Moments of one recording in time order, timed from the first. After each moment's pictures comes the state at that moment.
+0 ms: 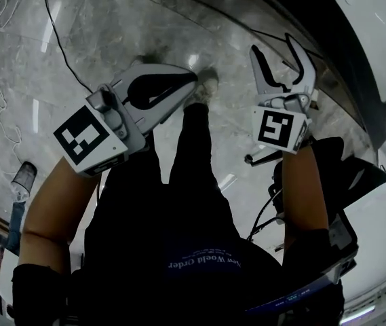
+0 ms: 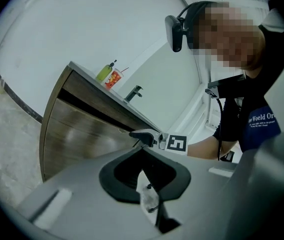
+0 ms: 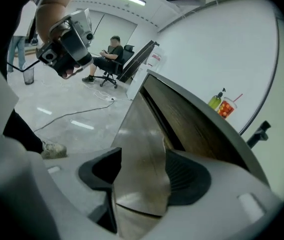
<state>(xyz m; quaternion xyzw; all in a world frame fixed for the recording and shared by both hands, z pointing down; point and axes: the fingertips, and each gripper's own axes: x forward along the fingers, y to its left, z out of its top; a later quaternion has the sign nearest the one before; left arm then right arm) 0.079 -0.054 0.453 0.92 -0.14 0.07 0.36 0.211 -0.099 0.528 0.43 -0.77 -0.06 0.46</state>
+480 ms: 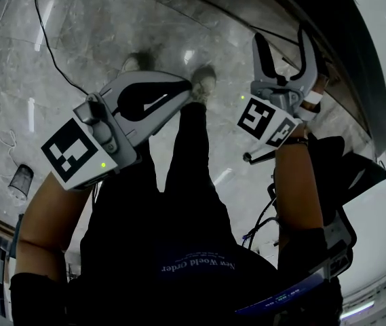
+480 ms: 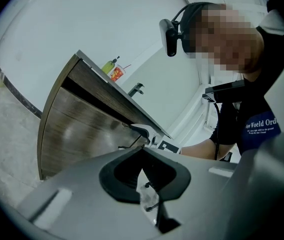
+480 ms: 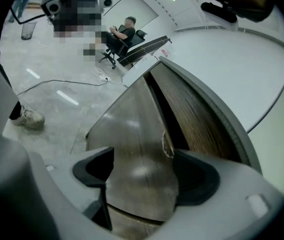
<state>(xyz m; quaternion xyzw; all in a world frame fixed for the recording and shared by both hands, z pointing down) 0.076 -0.046 0.470 0.92 -0.12 0.07 0.37 0.223 -0.119 0.542 0.47 -0.67 -0.19 0.53</state>
